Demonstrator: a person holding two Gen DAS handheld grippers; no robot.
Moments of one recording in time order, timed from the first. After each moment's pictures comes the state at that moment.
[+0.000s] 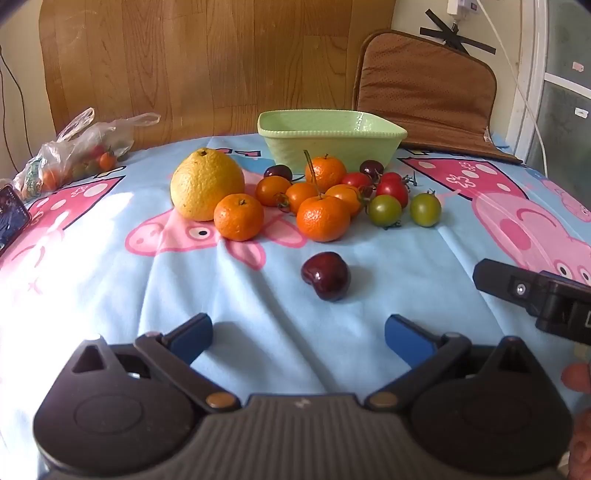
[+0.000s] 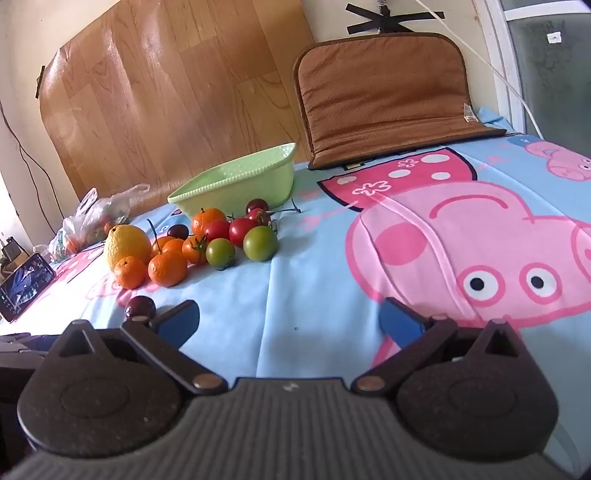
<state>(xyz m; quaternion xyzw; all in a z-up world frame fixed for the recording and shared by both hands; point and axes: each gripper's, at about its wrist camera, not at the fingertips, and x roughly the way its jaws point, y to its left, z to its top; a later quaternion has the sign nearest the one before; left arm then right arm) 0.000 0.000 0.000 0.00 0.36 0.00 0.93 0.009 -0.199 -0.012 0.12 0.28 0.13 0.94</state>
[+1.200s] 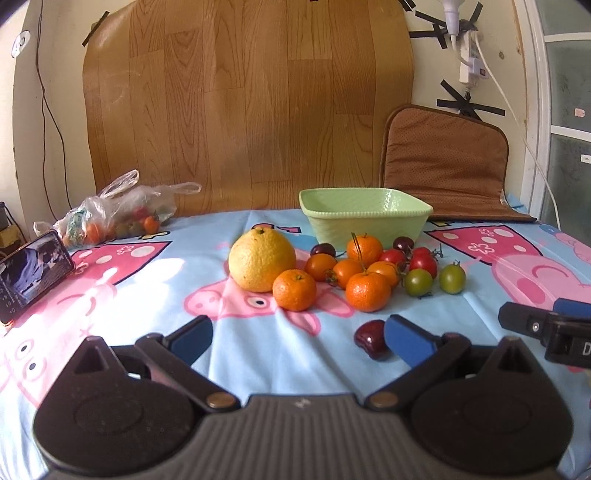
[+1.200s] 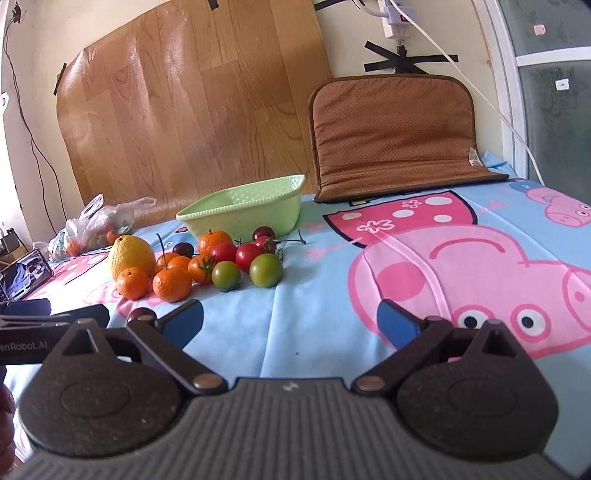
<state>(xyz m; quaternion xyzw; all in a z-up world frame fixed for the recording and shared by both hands) -0.025 0.025 0.023 0.01 0.24 0.04 0.97 -0.001 -0.195 -0.003 0.08 0.22 0.14 0.96</state>
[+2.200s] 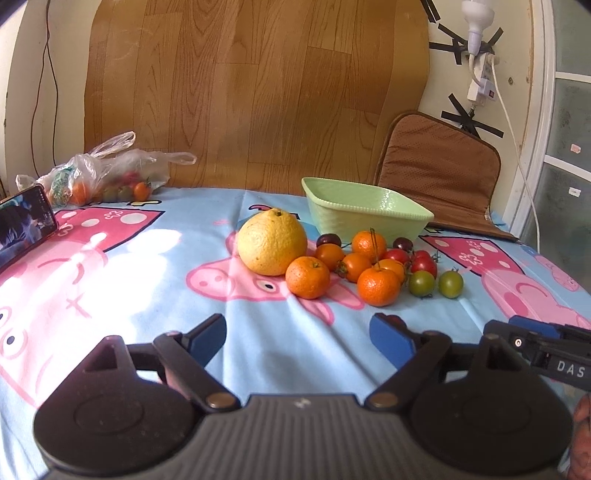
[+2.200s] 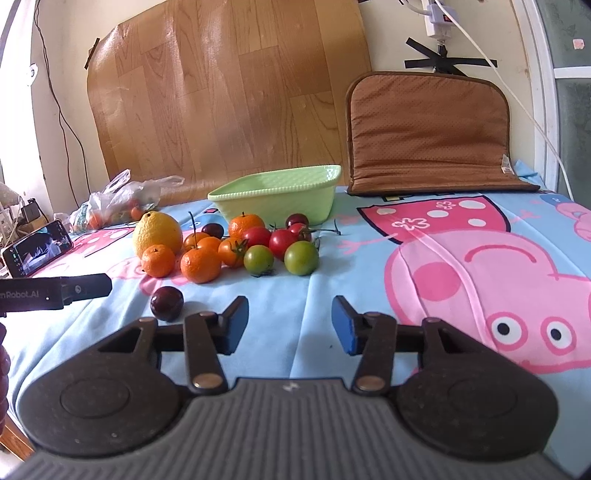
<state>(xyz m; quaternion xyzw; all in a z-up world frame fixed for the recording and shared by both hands) -0.025 0.069 0.016 -0.07 0.26 -0.01 0.96 0.000 -0.179 -0.006 0.05 0.23 0.18 0.96</state>
